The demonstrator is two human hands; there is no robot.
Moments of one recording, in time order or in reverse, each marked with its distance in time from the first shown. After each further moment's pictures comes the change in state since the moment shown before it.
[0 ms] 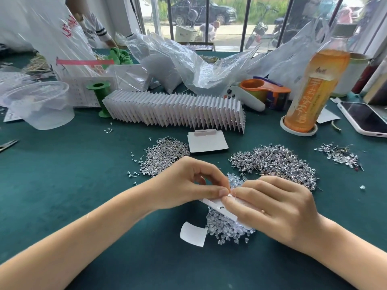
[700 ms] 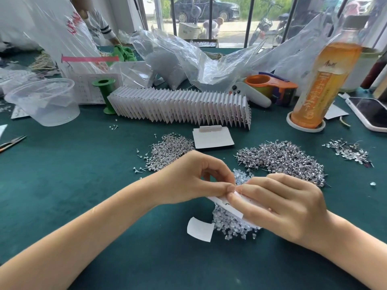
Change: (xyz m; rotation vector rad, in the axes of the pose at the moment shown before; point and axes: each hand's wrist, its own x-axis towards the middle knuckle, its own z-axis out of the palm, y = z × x) left_hand -0.002 0.007 -0.002 0.141 -0.008 0.025; right_hand 0.000 -0.002 0.001 -0.033 -0.001 -0.045
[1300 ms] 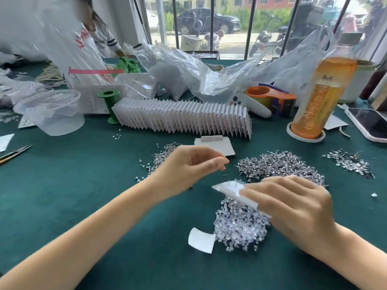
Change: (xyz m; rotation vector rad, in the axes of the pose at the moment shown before) left_hand 0.011 -0.016 -0.014 -0.050 0.288 0.009; right_hand -0.005 0.006 -0.001 0.094 0.064 0.241
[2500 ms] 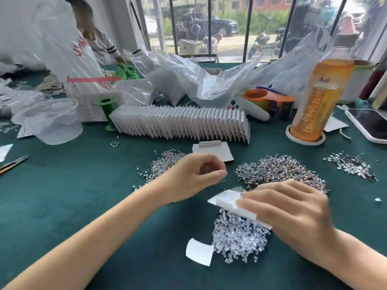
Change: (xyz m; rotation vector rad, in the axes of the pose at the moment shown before) left_hand 0.020 -0.007 0.004 0.152 -0.073 -0.014; right_hand 0.001 0.006 0.001 0.065 0.012 0.009
